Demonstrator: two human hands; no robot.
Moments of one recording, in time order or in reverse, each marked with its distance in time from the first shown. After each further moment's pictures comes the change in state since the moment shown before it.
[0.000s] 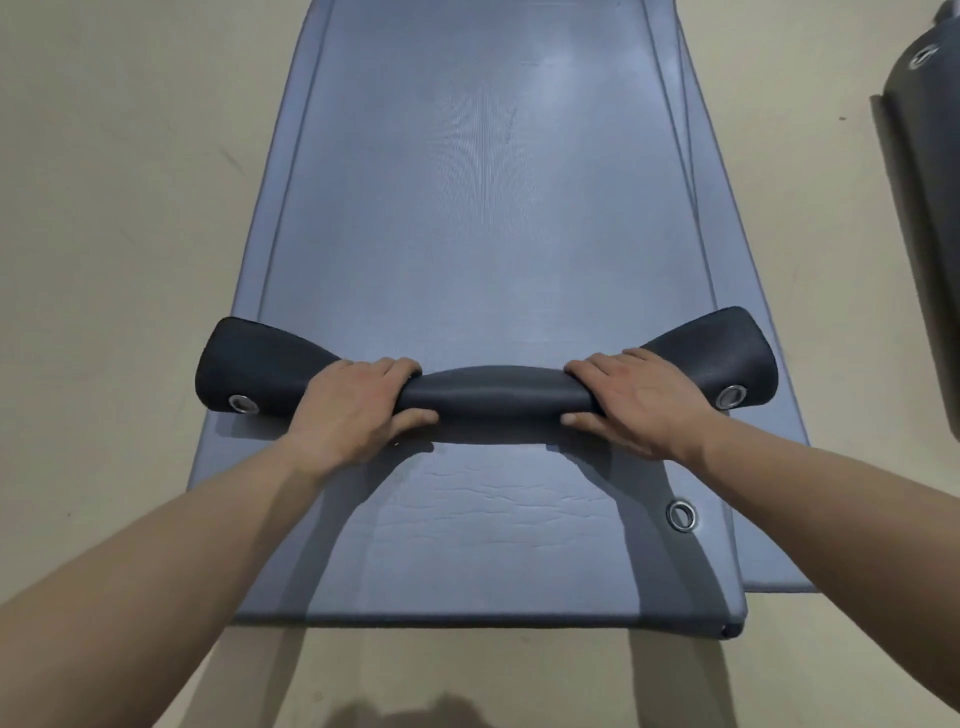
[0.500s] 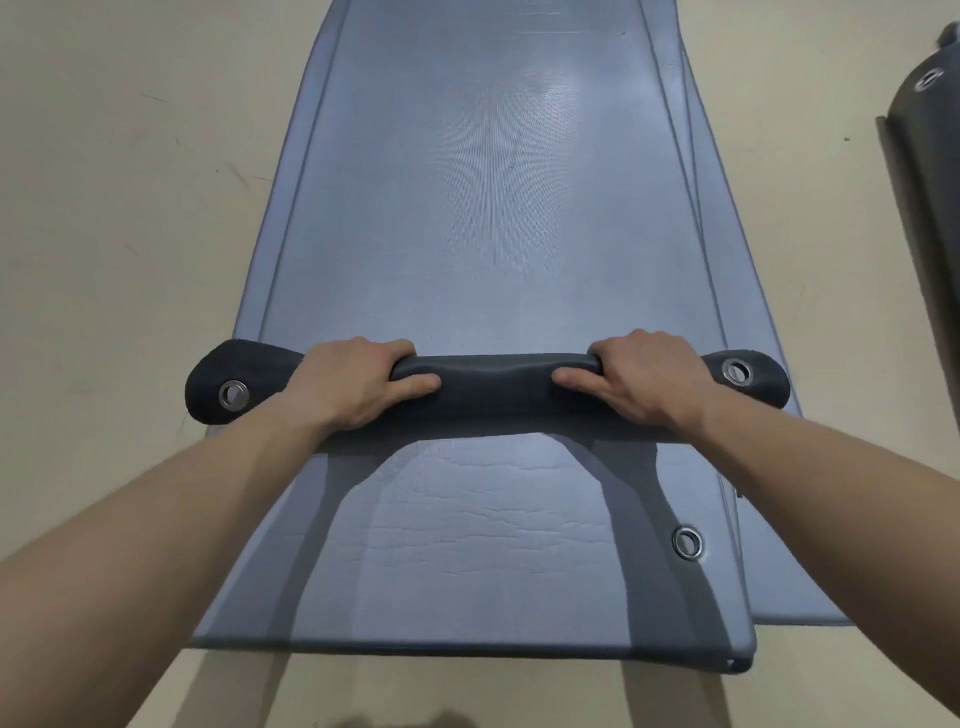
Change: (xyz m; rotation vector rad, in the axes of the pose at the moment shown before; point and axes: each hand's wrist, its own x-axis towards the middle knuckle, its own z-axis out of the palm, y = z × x) left_hand 0.041 -0.013 -0.037 -0.072 -0.191 -0.132; right_hand 0.034 0.015 -0.035 0.096 0.023 0.241
